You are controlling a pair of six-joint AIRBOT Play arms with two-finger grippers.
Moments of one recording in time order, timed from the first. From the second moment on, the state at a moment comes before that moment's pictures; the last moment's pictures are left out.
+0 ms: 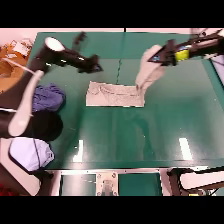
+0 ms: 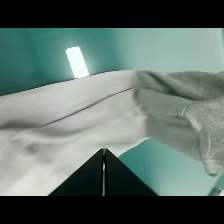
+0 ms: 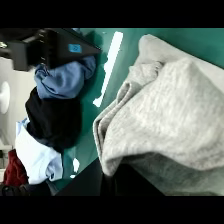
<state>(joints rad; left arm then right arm) -0.15 -1.83 1.86 0.77 -1.22 -1.41 -0.02 -1.59 1.74 -0.62 1.46 1.39</state>
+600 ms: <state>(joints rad) 0.09 -1.75 1.86 0.83 -1.45 -1.35 0.48 -1.86 1.65 -0.55 0.76 1.47</state>
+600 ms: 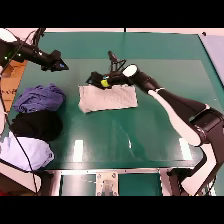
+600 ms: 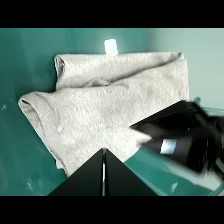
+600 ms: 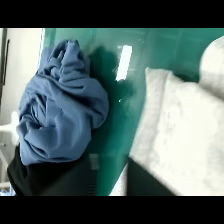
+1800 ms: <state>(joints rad) 0.11 -1.75 1.86 0.89 -1.47 -1.34 0.18 -1.82 1.39 -0.52 0.98 1.19</state>
